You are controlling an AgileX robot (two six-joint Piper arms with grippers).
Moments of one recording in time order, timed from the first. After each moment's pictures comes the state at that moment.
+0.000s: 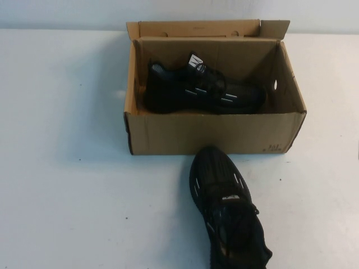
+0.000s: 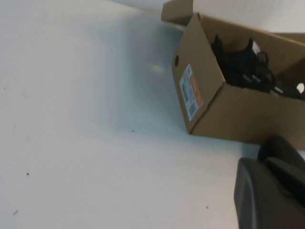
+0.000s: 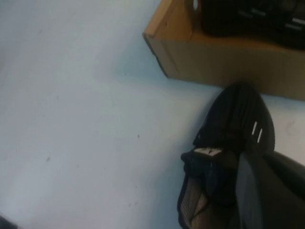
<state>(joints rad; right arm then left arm) 0.16 0.78 -1.02 0.63 1.09 -0.19 -0.16 0.23 -0.59 -0.14 0.80 -0.17</state>
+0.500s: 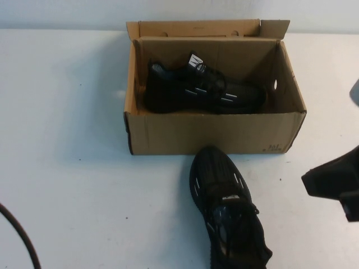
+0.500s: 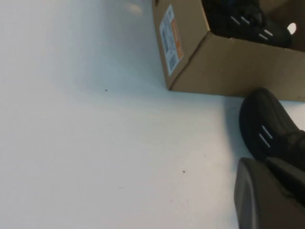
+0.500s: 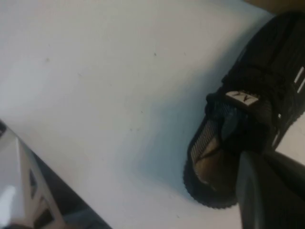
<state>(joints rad) 0.48 0.99 -1.12 0.41 1.15 -0.13 -0.16 0.47 -0.68 -0.28 0.87 -0.04</state>
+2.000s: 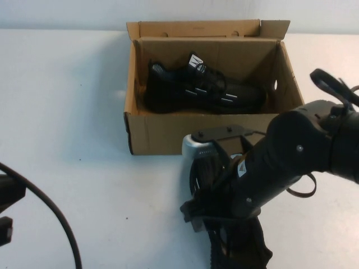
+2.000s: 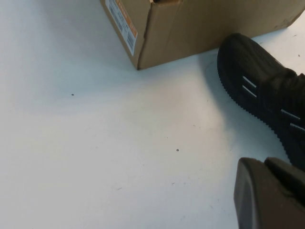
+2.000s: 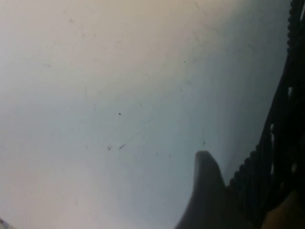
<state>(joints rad) 0.76 1.58 -1.12 0.29 0.85 0.21 -0.26 0.68 -0.81 -0.32 0.94 0.26</state>
